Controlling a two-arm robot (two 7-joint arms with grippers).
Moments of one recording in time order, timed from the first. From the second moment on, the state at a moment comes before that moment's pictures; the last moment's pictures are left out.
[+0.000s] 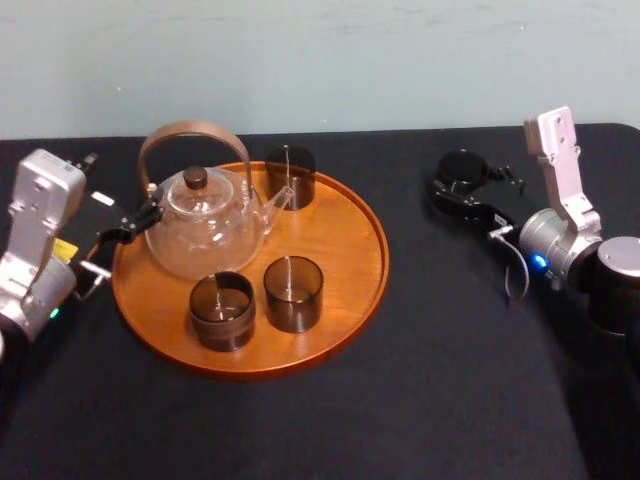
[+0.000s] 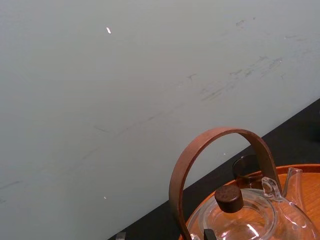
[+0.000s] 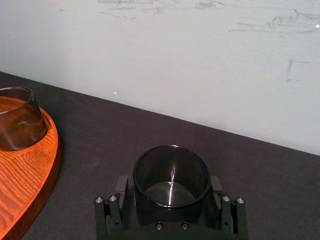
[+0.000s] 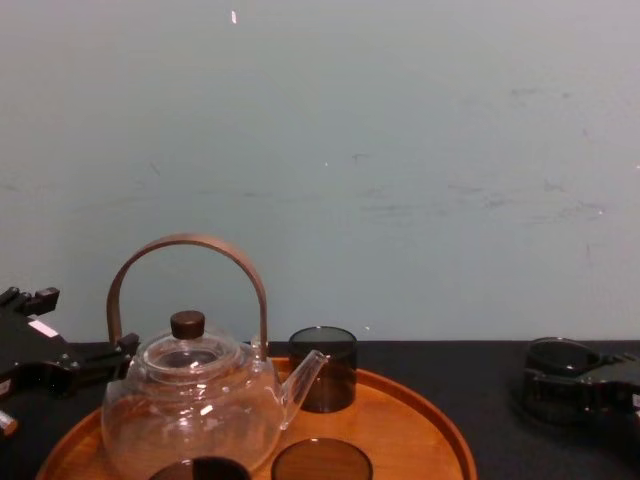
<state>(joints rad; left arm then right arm) -0.20 0.60 0.45 -1.41 -0.25 -0.12 0.03 0.51 0.23 -0.22 -0.83 0.18 -0.04 0.37</state>
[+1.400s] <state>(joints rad) -0.20 0.60 0.45 -1.41 -0.25 -0.12 0.03 0.50 0.24 -0.22 -0.85 0.18 -0.04 0.38</state>
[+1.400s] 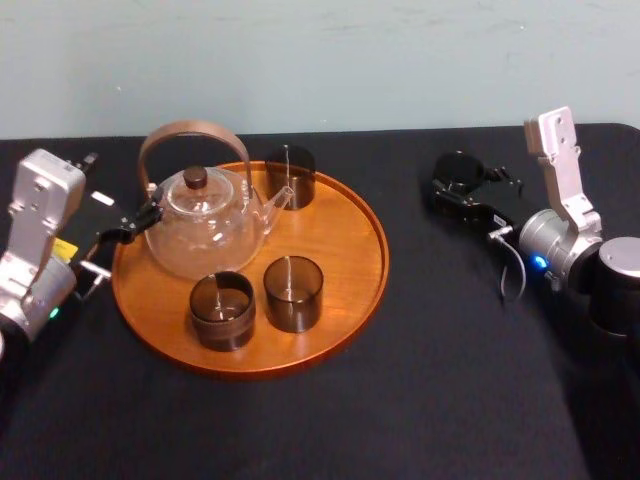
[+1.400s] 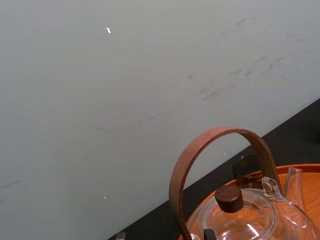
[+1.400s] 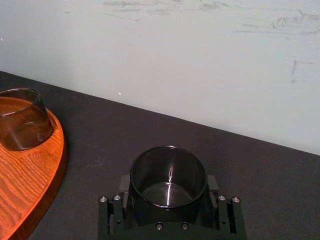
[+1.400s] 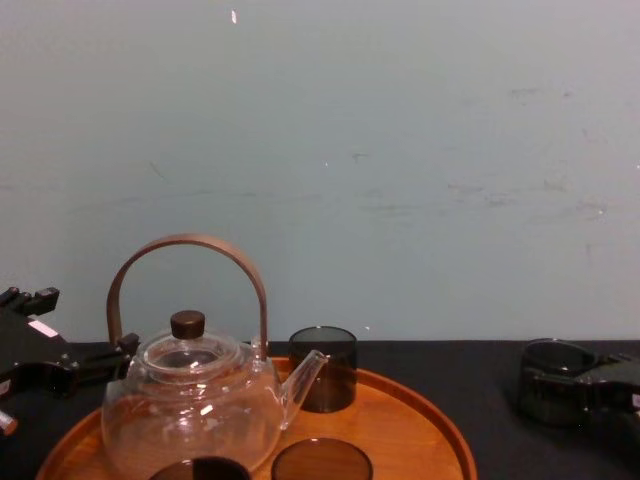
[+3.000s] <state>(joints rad) -0.20 0.60 0.45 -1.41 -0.25 -0.12 0.03 0.29 0.31 -0.35 -1.33 0.21 0.07 0.40</state>
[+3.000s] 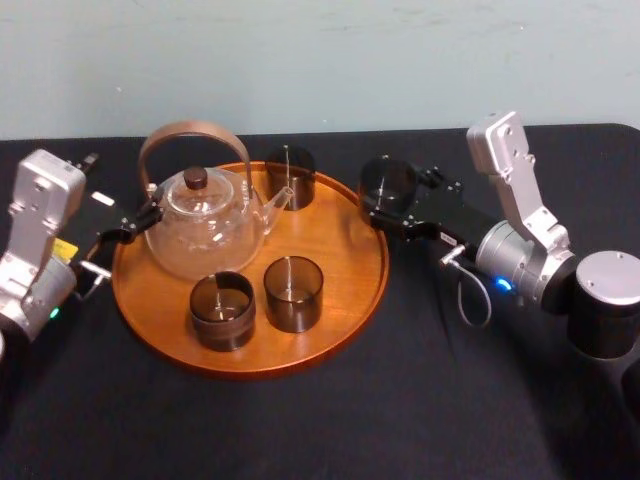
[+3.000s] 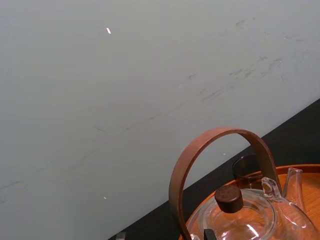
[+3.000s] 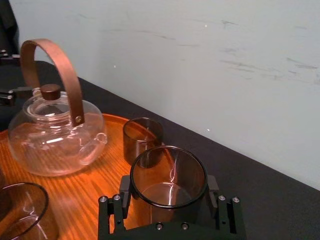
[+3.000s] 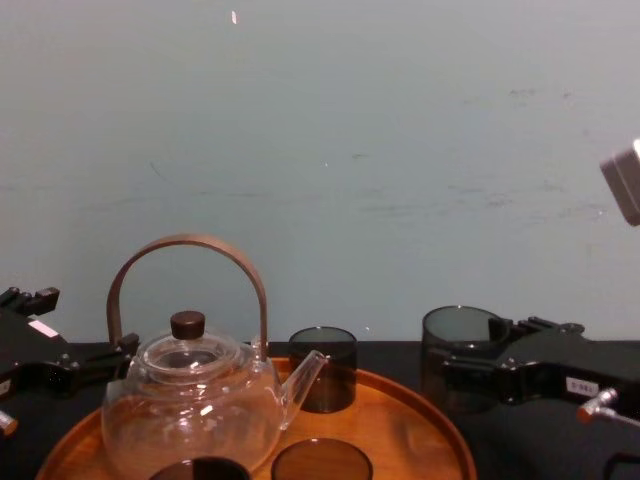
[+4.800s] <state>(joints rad) -0.20 0.60 0.45 -1.41 -0.25 -0.12 0.03 0.41 0.24 -0.45 -1.12 0.20 0.01 0.44</state>
